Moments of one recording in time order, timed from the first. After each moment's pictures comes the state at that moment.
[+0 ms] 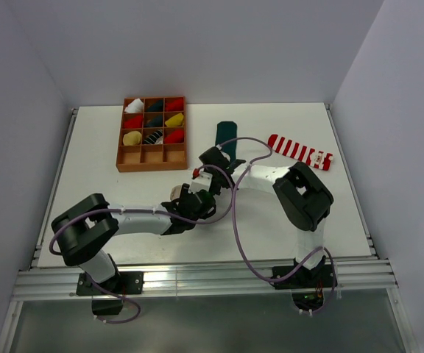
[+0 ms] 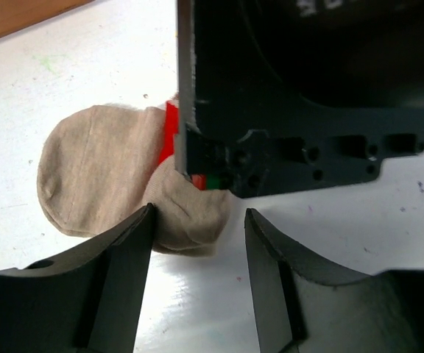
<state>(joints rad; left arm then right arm) -1.04 1.62 0.76 0.05 -0.63 -0.47 0.74 1.90 1.19 -0.26 -0.03 0.99</state>
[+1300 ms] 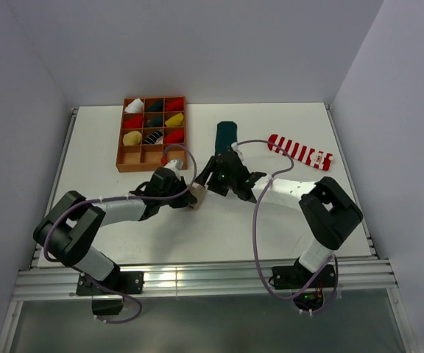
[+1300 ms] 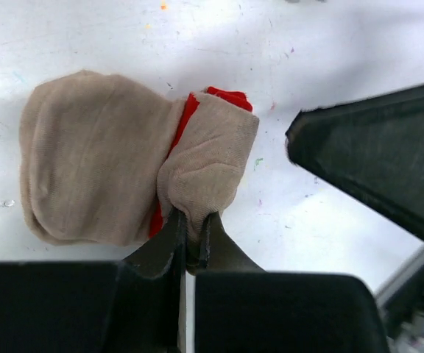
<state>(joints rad) -0.64 1.55 0.62 0.24 0.12 -0.69 0.72 1.65 0.91 0.06 0.02 1.07</state>
